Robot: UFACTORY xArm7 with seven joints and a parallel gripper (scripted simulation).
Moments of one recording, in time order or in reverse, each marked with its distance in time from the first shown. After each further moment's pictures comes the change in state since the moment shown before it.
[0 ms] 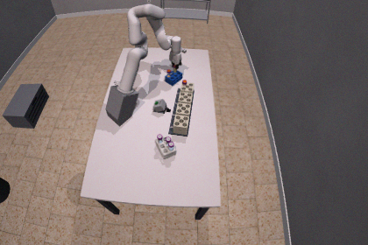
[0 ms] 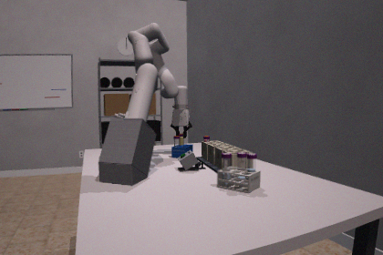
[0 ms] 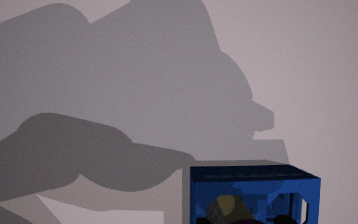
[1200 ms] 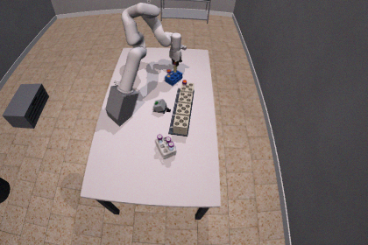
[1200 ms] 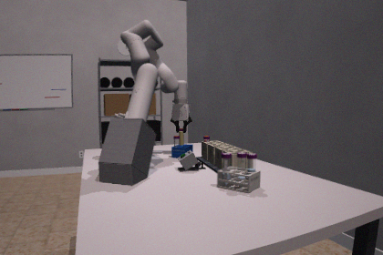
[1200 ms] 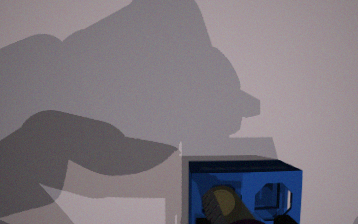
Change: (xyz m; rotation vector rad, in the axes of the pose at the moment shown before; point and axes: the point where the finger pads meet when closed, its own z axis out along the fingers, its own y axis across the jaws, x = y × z) arm 0.000 0.000 -0.032 -0.001 0.000 0.000
